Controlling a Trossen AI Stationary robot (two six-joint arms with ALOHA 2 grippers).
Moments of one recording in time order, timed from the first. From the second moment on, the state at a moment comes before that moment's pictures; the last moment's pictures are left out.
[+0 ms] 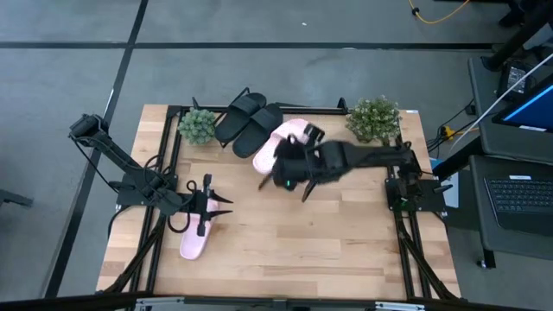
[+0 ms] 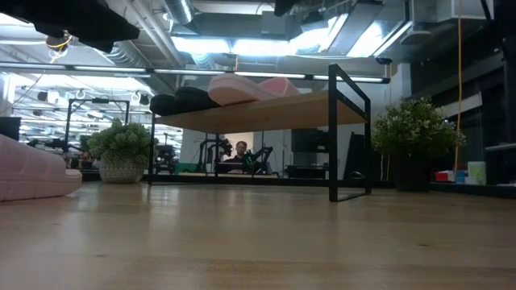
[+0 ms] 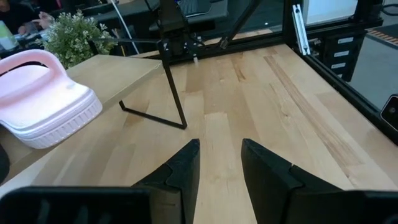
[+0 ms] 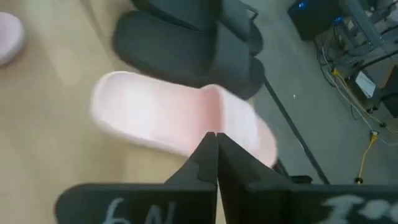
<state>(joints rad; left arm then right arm) -0.64 0.89 0.38 0.18 -0.65 -0.05 0.17 2.03 2.32 -1.47 0.77 0.44</state>
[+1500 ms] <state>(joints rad) -0.67 0.88 0.69 -0.43 -0.48 -0.15 0.57 1.70 1.09 0.08 0.63 0.20</state>
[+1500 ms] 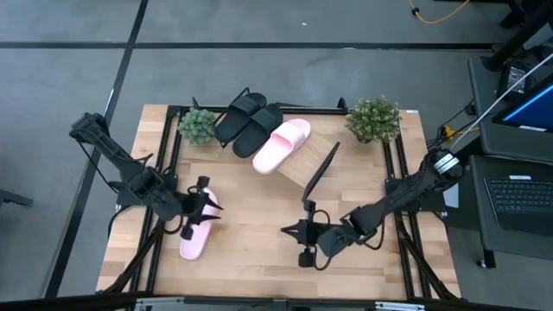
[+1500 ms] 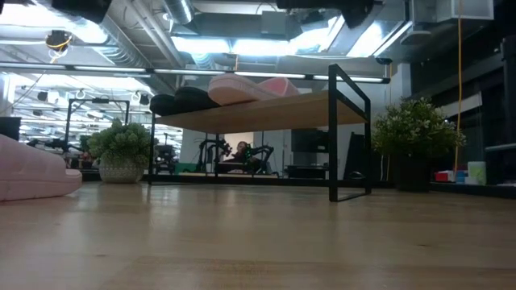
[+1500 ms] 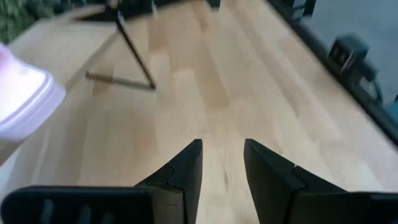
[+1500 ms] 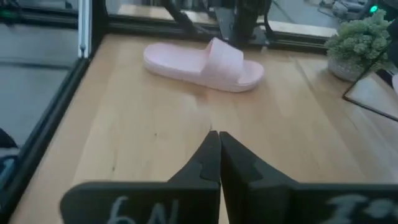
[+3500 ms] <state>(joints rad) -0.95 1.72 1.15 -1.43 -0.37 -1.11 0.54 1.69 0.99 0.13 0.60 0.16</state>
